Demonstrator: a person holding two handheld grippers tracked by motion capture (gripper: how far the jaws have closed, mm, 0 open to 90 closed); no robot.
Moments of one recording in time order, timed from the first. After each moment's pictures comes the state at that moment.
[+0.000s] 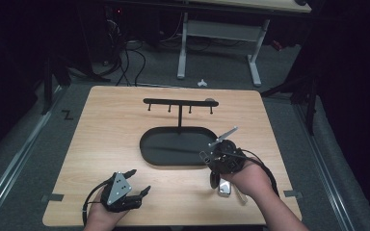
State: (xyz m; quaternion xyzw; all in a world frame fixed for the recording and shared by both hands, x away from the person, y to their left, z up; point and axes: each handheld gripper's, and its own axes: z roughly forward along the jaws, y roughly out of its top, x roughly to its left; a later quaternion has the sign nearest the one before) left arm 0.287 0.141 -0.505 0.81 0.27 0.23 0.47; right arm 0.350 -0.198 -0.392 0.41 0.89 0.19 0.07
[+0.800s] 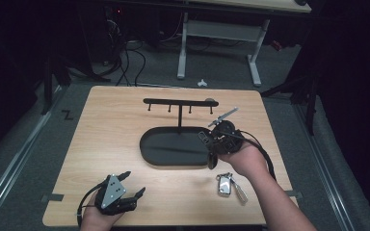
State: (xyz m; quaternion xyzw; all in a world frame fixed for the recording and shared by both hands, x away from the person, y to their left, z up) left arm 0.279 0.155 -0.505 0.81 0.28 0.25 0.46; right arm 0.390 -0.192 -0.366 0.42 0.88 0.21 0.11
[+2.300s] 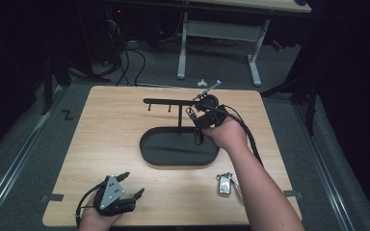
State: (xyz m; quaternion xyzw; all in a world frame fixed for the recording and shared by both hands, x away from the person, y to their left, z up) left arm 0.277 0.157 -0.505 0.81 0.28 0.24 0.46; right arm 0.448 -0.153 -0.339 0.43 0.86 0.22 0.14
